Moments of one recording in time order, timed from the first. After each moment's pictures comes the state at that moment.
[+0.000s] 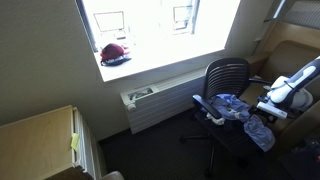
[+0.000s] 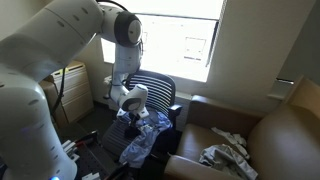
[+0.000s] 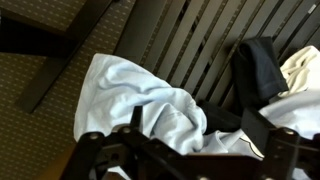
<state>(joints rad) 0.04 0.92 0.18 -2.20 0.23 3.01 0.79</state>
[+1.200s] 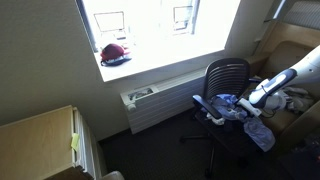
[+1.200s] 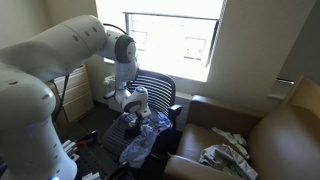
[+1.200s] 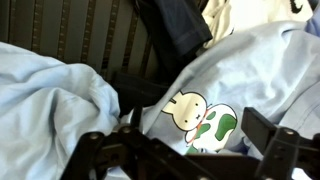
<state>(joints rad) 0.20 1.15 0.11 -1.86 0.43 3.17 0.85</state>
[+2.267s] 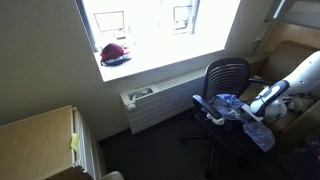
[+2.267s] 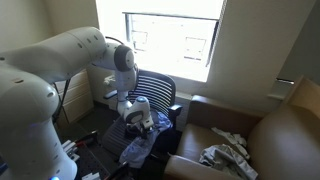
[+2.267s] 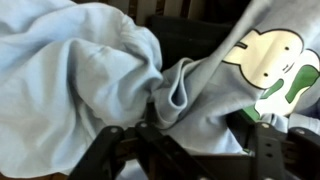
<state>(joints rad) 0.28 1.29 -0.01 -1.79 0.48 3.24 0.94</state>
